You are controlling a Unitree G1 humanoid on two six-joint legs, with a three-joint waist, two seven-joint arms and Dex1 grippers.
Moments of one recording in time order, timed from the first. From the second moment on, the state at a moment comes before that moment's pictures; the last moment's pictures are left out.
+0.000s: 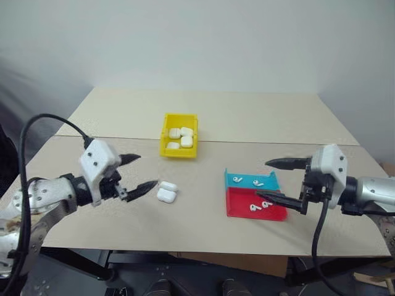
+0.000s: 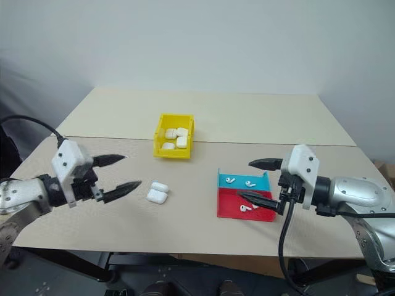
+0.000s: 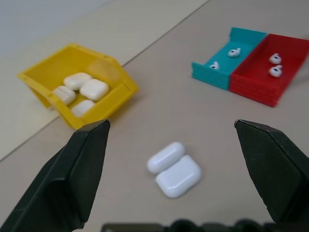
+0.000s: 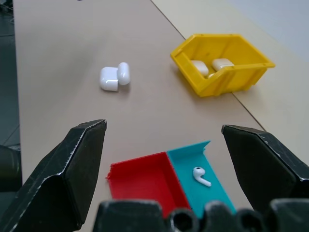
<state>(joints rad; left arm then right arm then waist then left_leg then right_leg) -0.20 0.90 0.25 -0.63 -0.60 0.75 -0.56 -0.22 -0.92 -0.25 -0.49 0.64 0.51 0.94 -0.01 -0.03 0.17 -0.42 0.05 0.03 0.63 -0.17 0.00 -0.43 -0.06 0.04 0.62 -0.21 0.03</state>
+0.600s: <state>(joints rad) -1.05 1.05 -0.39 -0.17 -1.40 1.61 -0.09 -0.18 -0.84 -0.27 -0.59 0.69 0.57 0.80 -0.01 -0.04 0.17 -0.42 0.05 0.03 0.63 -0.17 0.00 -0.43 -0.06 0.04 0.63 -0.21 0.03</state>
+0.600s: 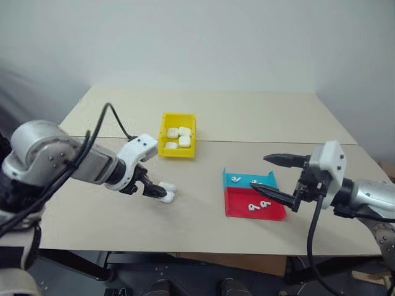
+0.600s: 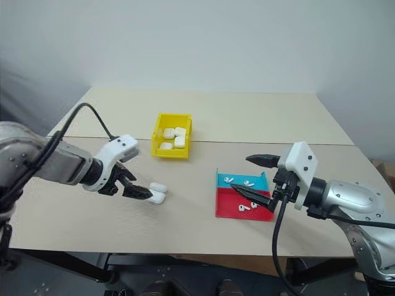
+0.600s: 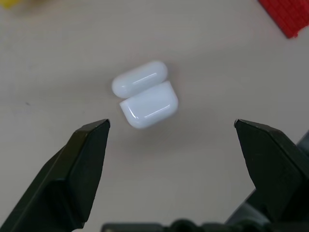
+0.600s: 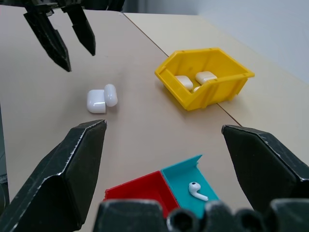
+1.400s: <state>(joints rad) -1.22 0.70 -0.72 0.37 -1.96 1.50 0.86 -0.17 -0.80 -0.24 -0.62 0.65 0.56 0.76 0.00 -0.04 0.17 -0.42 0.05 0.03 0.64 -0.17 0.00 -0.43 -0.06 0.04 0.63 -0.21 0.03</state>
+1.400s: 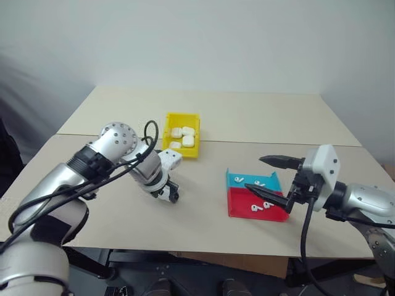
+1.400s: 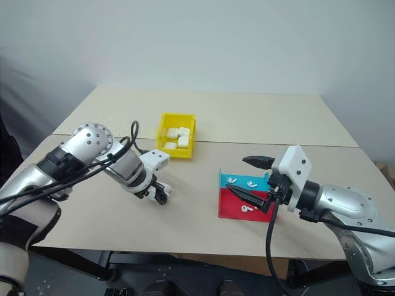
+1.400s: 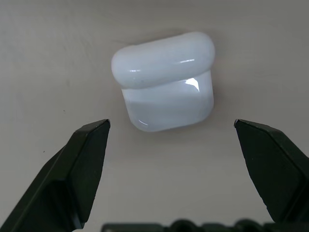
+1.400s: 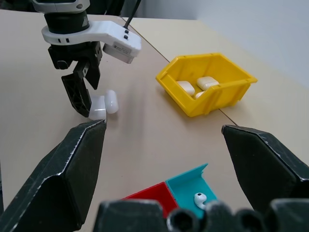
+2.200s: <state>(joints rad) -1.05 0.59 -0.46 0.41 -1.97 1.48 1.19 -0.15 -0.80 -0.23 -0.64 0.64 0.55 0.76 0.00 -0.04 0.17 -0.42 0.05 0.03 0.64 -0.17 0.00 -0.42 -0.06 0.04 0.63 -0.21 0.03</state>
